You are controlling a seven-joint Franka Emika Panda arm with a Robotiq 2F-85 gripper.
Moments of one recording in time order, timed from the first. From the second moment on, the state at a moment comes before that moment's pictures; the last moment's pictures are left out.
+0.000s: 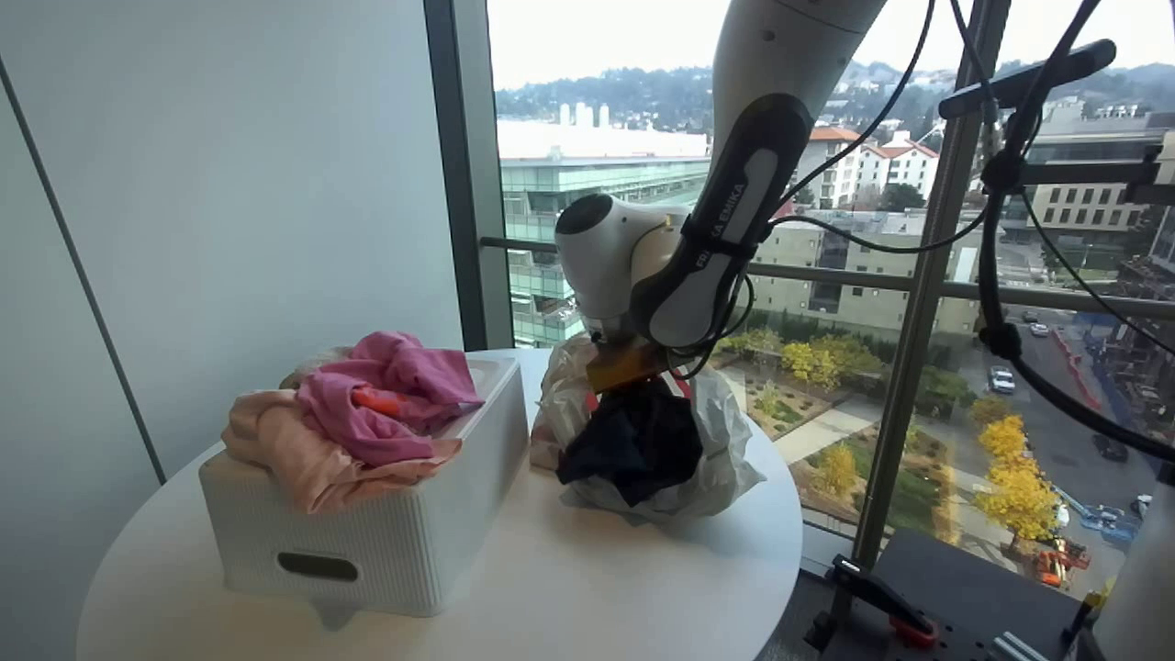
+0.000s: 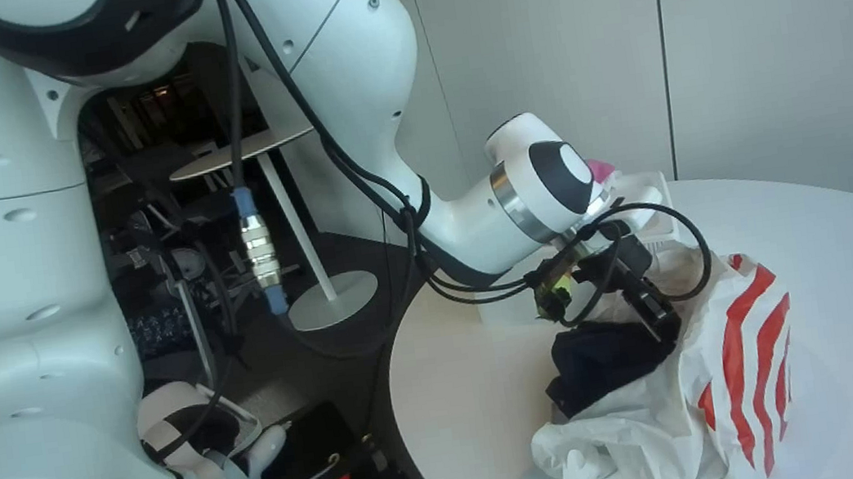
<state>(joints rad) -0.04 0.34 -0.09 -2.21 -1.00 2.61 1.30</state>
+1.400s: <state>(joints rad) 0.04 0.19 -0.01 -2.25 -0.57 2.52 0.99</state>
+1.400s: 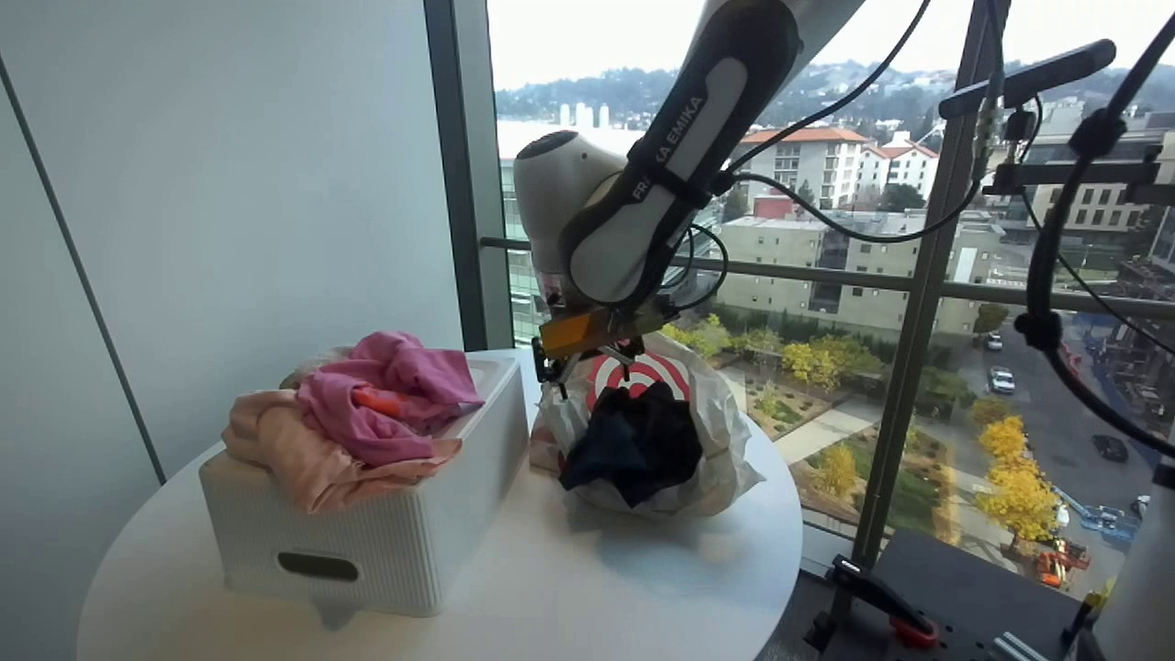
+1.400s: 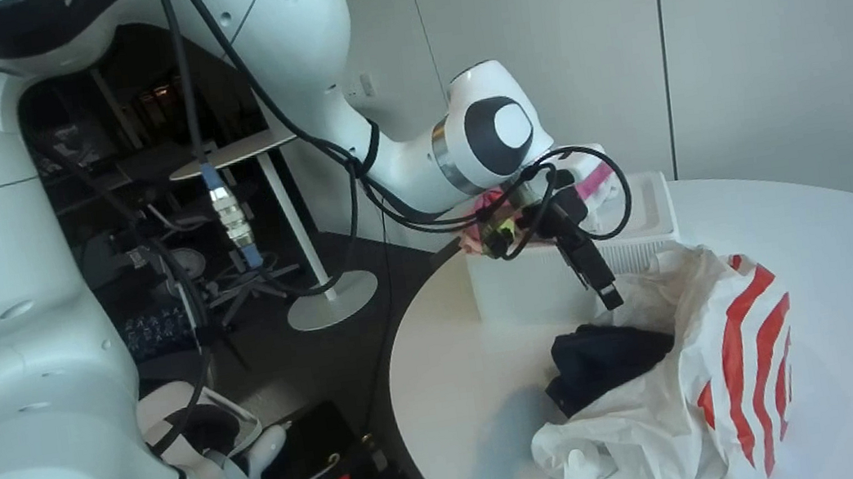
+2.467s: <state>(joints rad) 0.06 0.20 -0.03 -2.38 -0.35 2.59 0.82</state>
